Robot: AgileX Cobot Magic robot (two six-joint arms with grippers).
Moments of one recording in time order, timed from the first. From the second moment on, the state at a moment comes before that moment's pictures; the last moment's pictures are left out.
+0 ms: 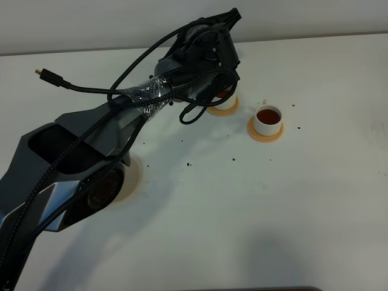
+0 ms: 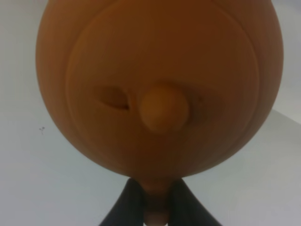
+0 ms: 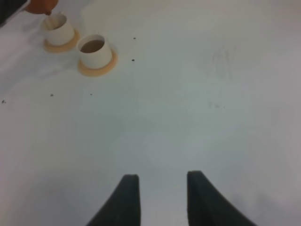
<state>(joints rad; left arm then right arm) -0.65 2.53 -2.24 1.04 0.75 1.44 0.06 0.00 -0.49 0.25 1.08 -0.15</state>
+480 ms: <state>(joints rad) -0.65 2.53 -2.24 1.04 0.74 1.45 0.06 0.00 -0.49 0.25 1.08 -0.15</state>
